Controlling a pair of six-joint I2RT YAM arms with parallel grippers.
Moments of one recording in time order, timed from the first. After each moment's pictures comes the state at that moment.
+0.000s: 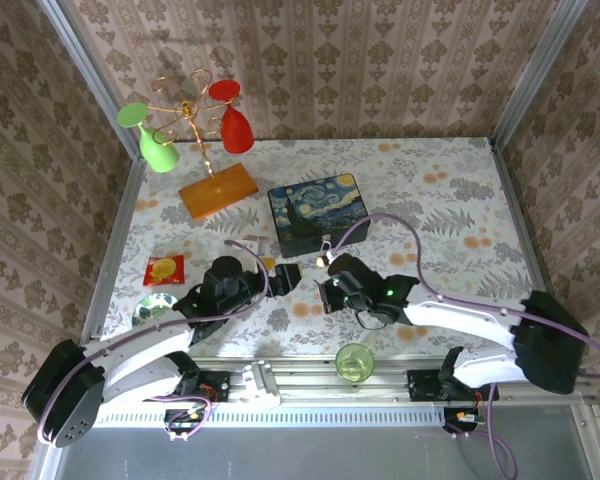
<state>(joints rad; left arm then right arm) -0.80 1.00 0.36 0.33 0.12 -0.63 0.93 1.27 0.73 -0.25 0.10 0.58</state>
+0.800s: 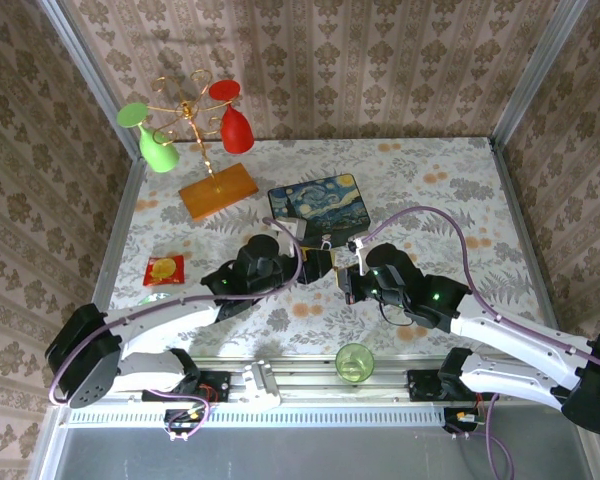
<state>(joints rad) -0.96 1.23 0.68 0.25 0.13 -0.72 0.87 0.99 0.73 -0.36 0.07 0.50</state>
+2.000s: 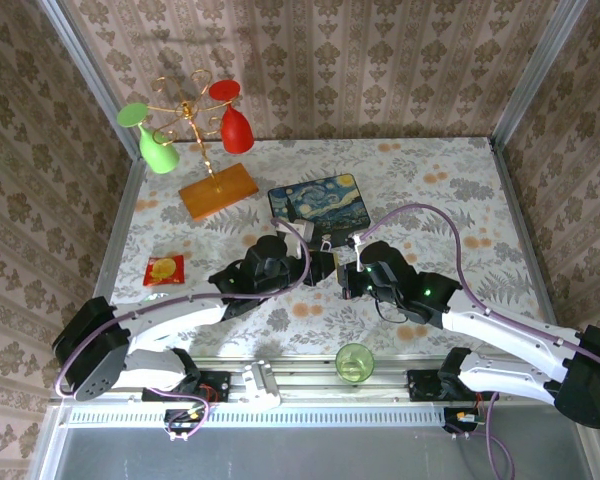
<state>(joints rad) -0.98 1.28 0.69 0.26 0.13 -0.72 0.85 1.05 0.73 -0.33 0.13 0.54</state>
